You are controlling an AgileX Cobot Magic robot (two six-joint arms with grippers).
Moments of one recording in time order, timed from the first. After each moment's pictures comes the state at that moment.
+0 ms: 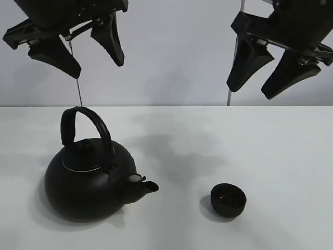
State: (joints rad) left arm -0.49 1.66 -1.32 -0.19 0.73 -0.25; right arm 0.21 1.62 -1.24 0.38 0.92 -0.28
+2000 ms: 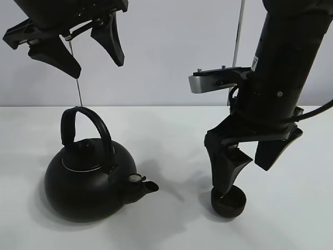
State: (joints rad) left arm -0.49 1.66 -1.32 -0.19 0.73 -0.25; right arm 0.48 1.75 -1.10 0.08 0.89 -0.21
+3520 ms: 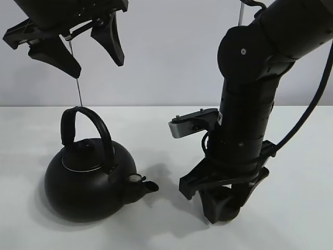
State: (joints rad) left arm -0.49 1.66 -1.32 -0.19 0.73 -0.25; right arm 0.56 1.95 -1.10 0.00 0.74 -0.04
